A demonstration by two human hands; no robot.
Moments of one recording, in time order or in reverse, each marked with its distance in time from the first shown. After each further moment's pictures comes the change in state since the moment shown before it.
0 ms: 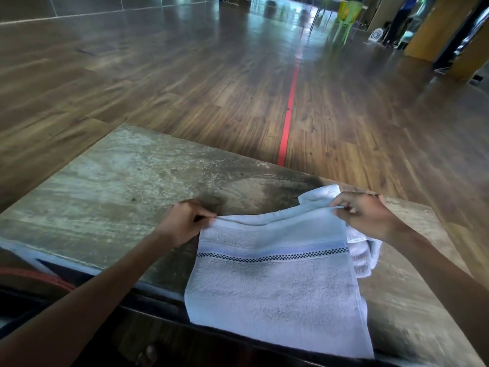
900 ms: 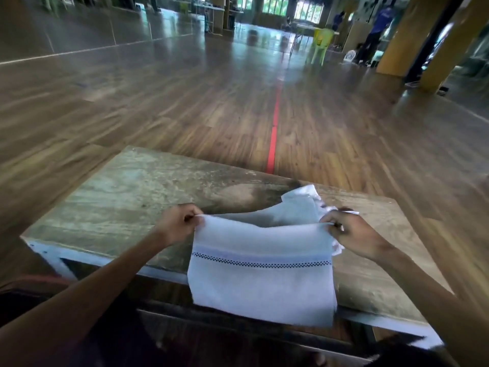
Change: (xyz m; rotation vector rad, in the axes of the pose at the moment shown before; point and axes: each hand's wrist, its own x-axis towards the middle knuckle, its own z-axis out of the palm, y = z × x) left_hand -0.044 0.025 -0.034 -0.148 0.014 -0.064; right_hand -0.095 -0.015 -0.001 0.145 0.031 -0.031
